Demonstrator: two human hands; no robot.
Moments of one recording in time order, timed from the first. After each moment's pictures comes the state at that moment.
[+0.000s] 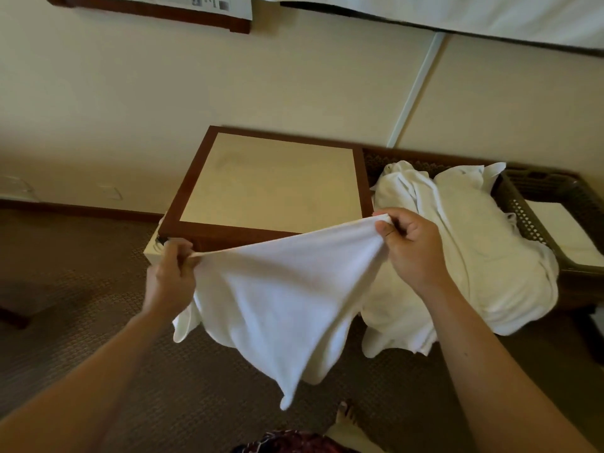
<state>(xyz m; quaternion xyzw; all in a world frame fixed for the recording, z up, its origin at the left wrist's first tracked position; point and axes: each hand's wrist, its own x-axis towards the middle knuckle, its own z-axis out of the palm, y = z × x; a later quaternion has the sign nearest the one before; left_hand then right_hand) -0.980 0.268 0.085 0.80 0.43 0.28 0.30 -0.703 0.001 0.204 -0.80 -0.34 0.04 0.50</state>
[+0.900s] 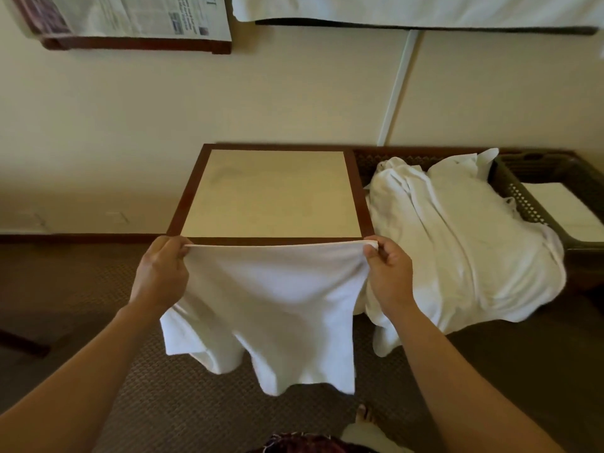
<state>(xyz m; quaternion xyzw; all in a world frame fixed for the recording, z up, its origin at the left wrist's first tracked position) -0.972 0.288 0.124 0.88 0.37 0.24 0.19 -0.717 -0.008 0.124 -0.75 -0.18 0.08 0.63</state>
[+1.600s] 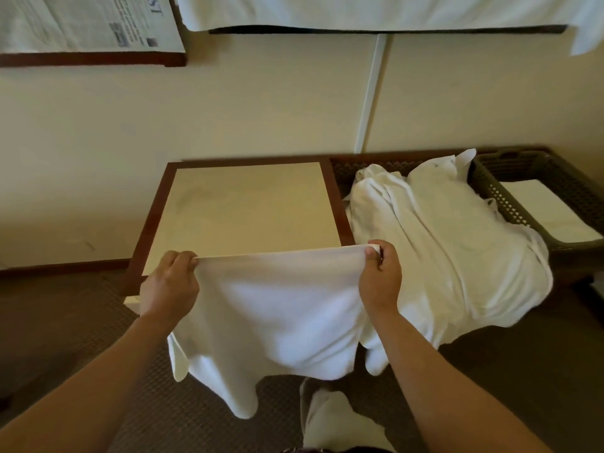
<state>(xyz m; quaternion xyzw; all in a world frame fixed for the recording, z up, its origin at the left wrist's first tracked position) -0.867 0.304 0.100 0.89 0.36 0.24 0.12 -0.644 0.025 0.095 -0.79 -0.09 -0.03 0.60</state>
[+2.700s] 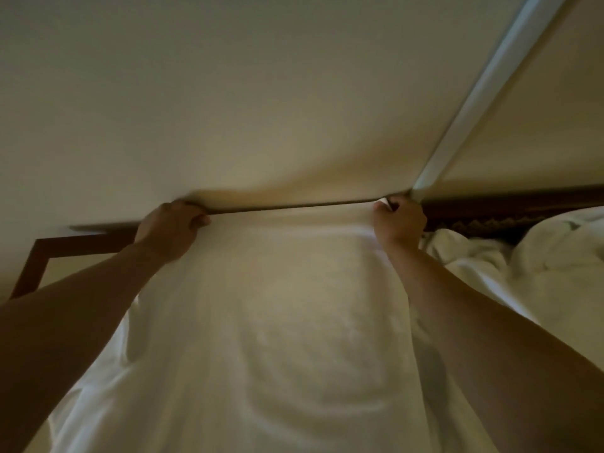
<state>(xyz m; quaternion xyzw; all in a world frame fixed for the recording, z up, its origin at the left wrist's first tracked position) -0.367 0.632 0.012 0.94 0.33 -0.03 0.11 -0.128 0.337 -0.026 -0.90 -0.02 0.05 0.42</state>
